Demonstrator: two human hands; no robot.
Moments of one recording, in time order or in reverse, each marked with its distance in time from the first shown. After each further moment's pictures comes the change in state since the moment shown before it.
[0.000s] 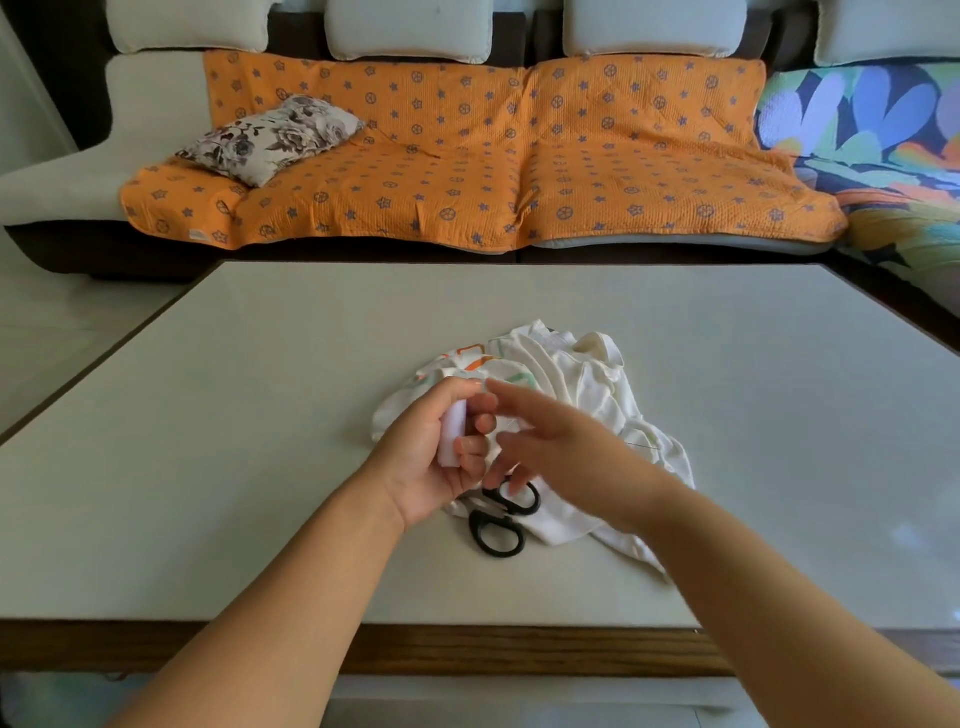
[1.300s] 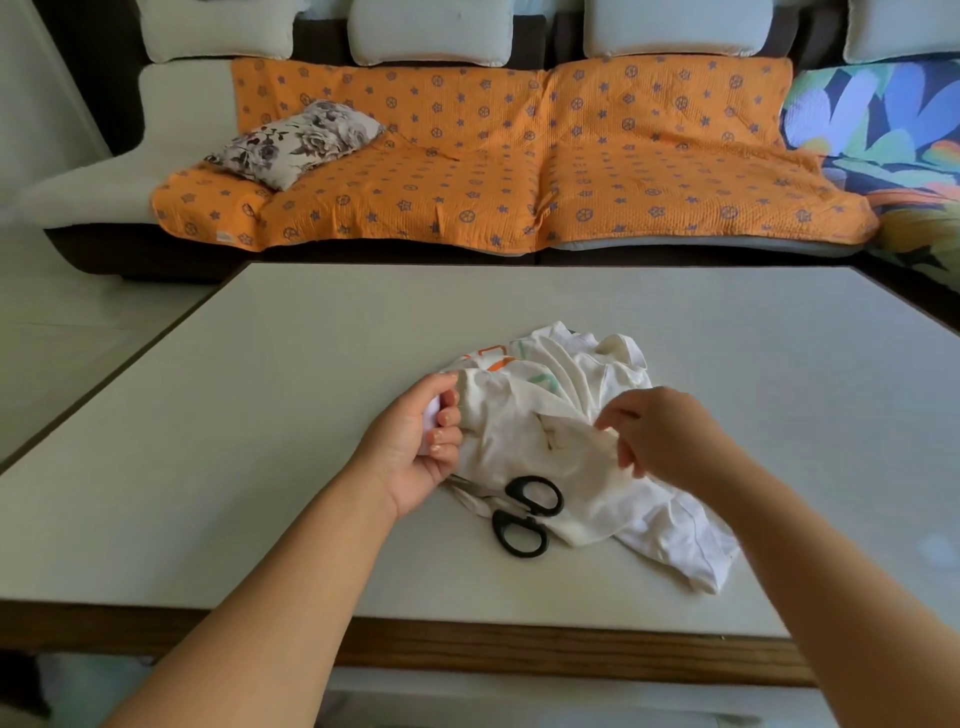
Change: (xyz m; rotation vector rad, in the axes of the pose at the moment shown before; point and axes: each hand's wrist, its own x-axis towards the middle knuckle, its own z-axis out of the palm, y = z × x) left_hand 0.005 0.011 -0.030 -0.075 0.160 0.060; right_hand 0.014 0.033 -0.054 -0.597 0.272 0.206
